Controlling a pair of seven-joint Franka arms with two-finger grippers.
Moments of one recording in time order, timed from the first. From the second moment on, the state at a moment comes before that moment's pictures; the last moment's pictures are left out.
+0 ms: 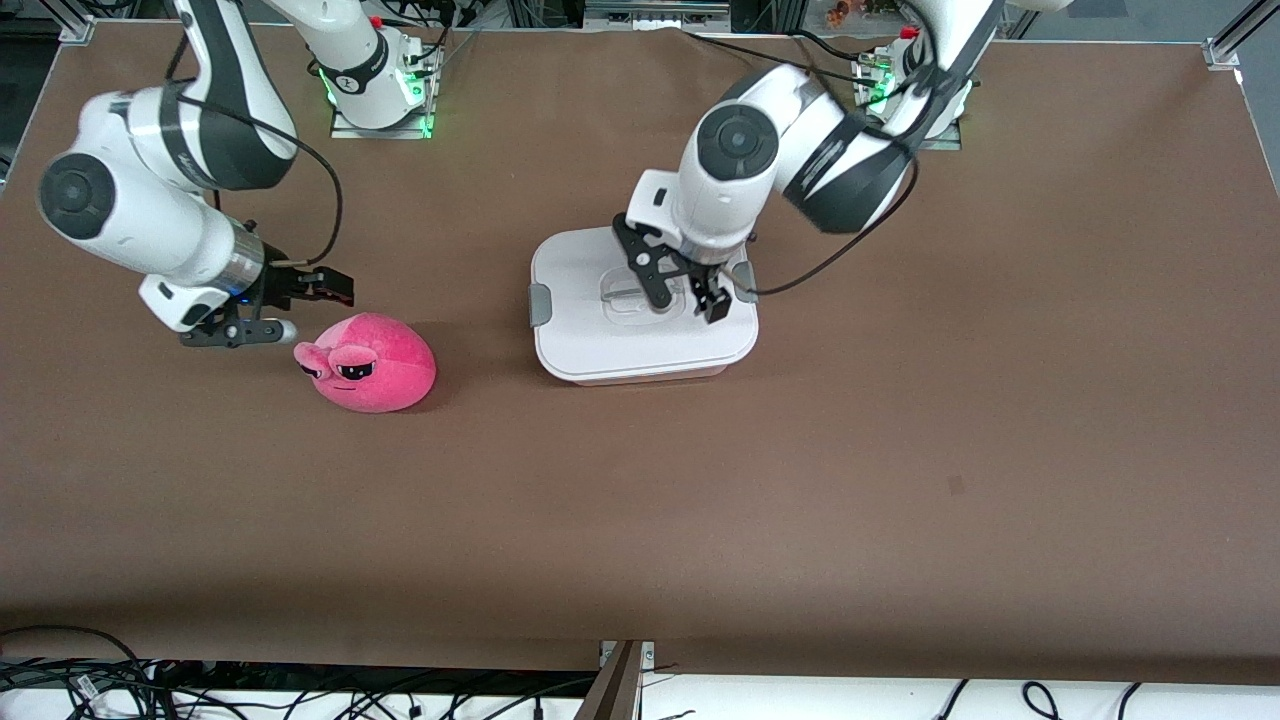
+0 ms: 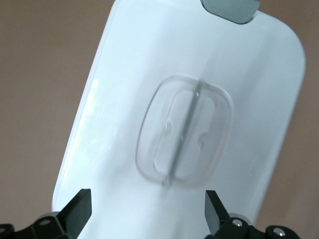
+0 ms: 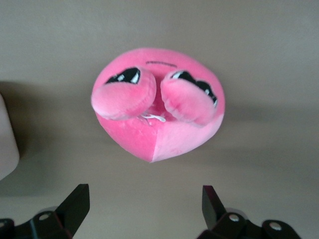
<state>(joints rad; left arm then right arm) -0.47 0.48 -0.29 -1.57 0.00 2.03 0.41 0.11 0.09 0.02 -2.08 0.11 2.05 0.04</state>
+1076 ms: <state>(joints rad) -0.56 0.55 -0.29 -1.53 0.13 2.07 0.43 0.11 0.26 0.03 -2.13 0.11 2.41 0.03</state>
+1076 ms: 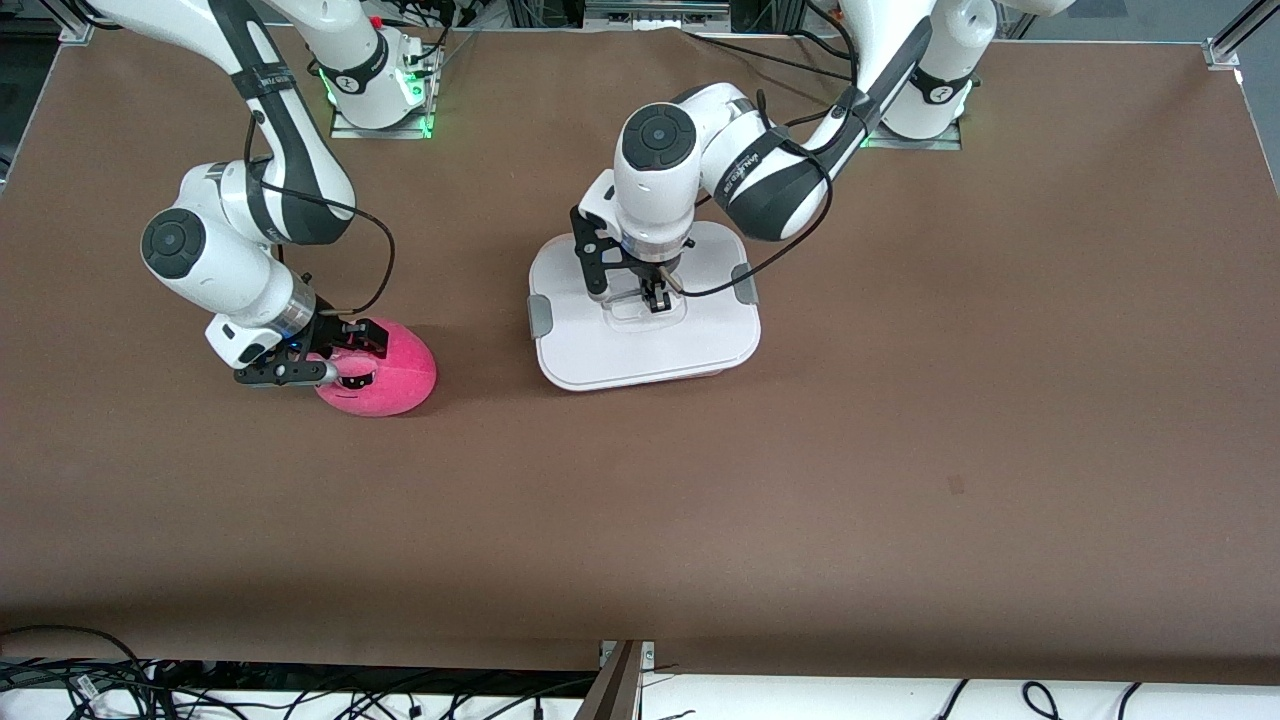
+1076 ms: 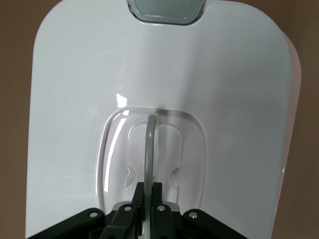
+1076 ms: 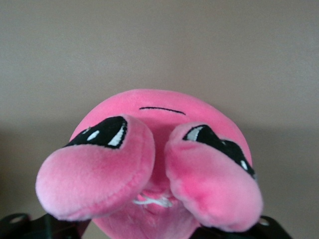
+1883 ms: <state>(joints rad) -0.50 0.38 -0.29 -1.50 0.03 1.71 0.43 0.12 0.25 0.03 -2.06 0.11 2.30 0.00</state>
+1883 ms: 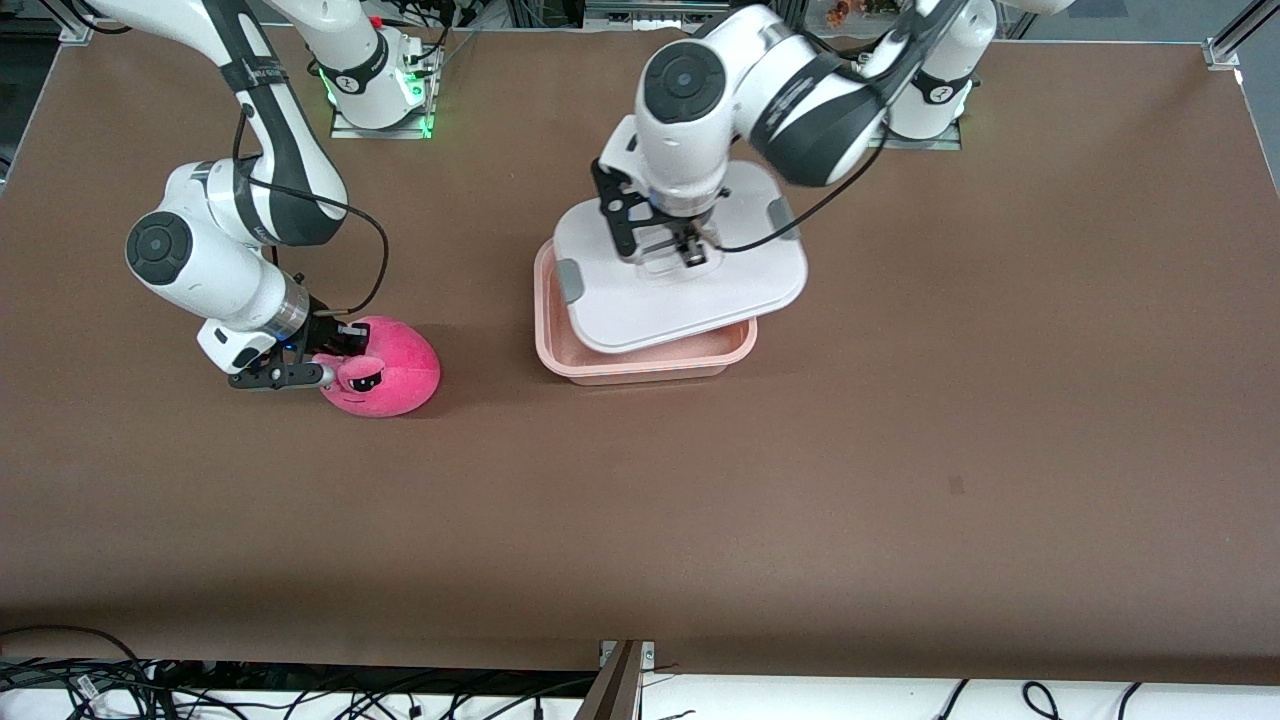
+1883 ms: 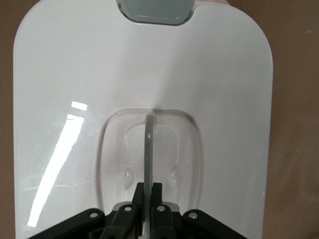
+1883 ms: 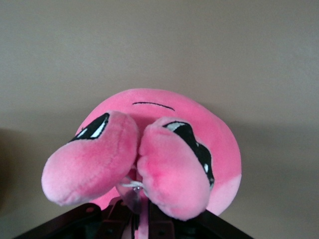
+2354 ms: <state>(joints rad) -0.24 0.31 -0.28 -1.42 0.03 1.35 0.68 0.22 0.24 0.04 -1.76 0.08 1.99 -0.23</state>
